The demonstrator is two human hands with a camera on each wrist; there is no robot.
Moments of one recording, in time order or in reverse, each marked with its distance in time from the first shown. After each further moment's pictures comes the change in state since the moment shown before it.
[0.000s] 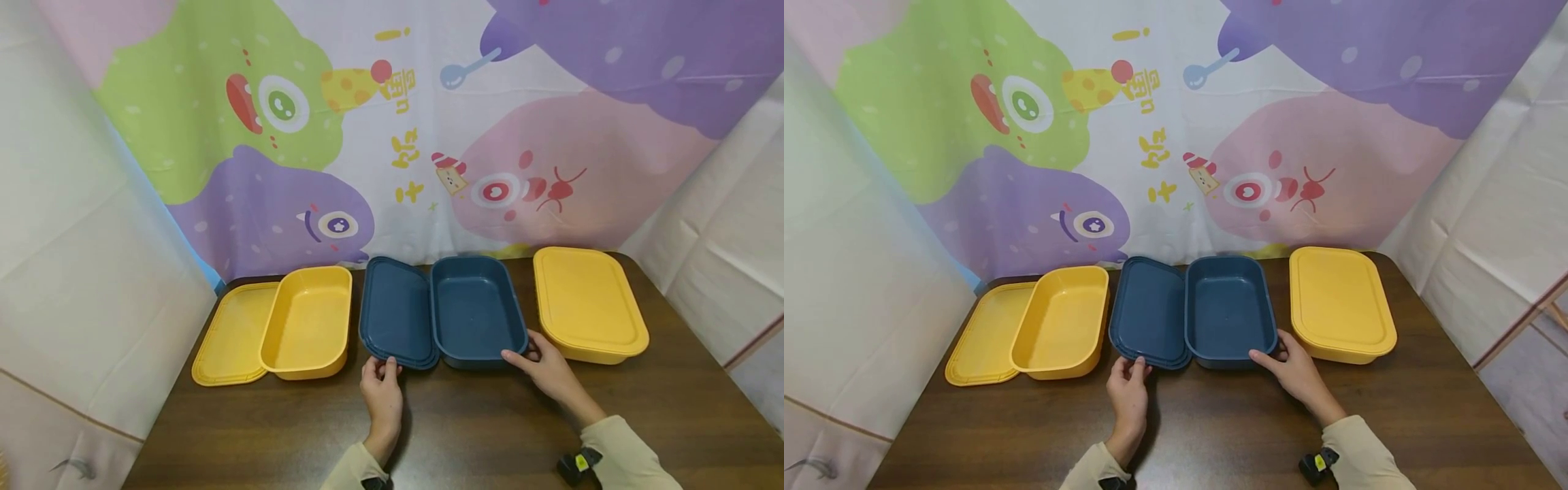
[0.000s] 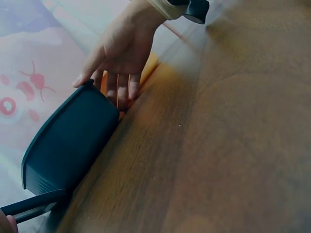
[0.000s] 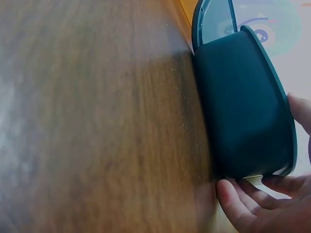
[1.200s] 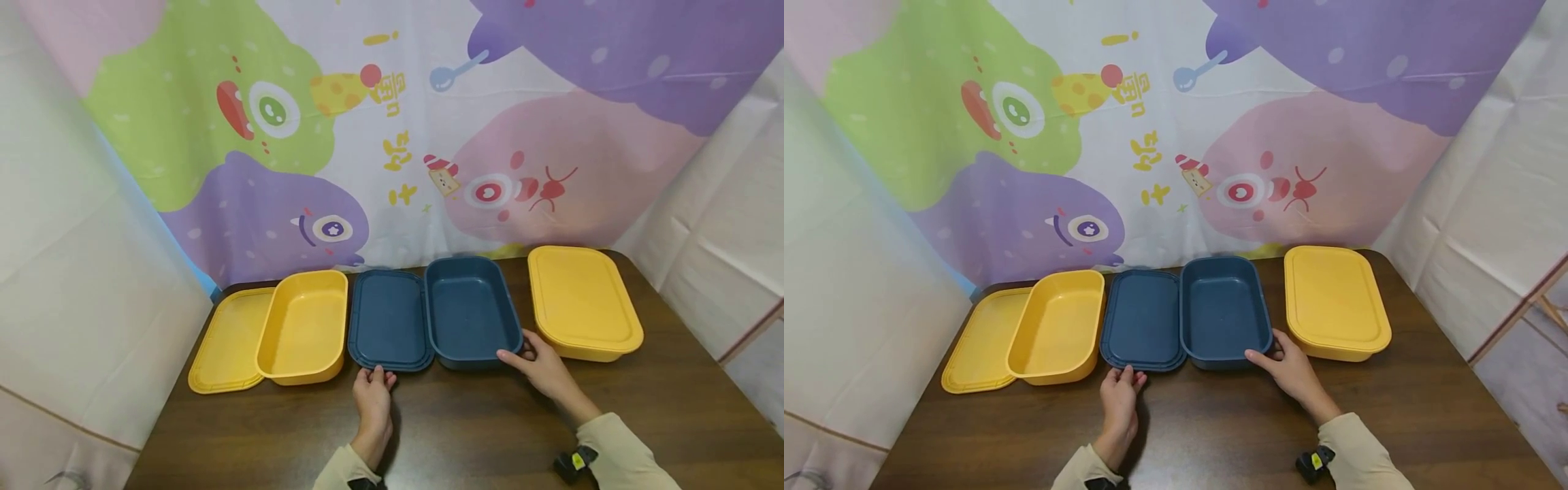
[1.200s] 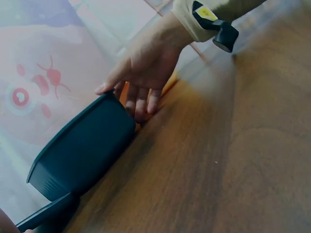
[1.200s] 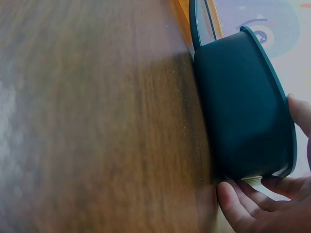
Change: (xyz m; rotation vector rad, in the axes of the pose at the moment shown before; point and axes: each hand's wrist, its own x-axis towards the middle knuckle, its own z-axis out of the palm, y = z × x) left_hand 0.007 0.010 -0.008 -0.163 -0.073 -0.306; right_hand 0.001 0.002 0.001 0.015 0.002 0.010
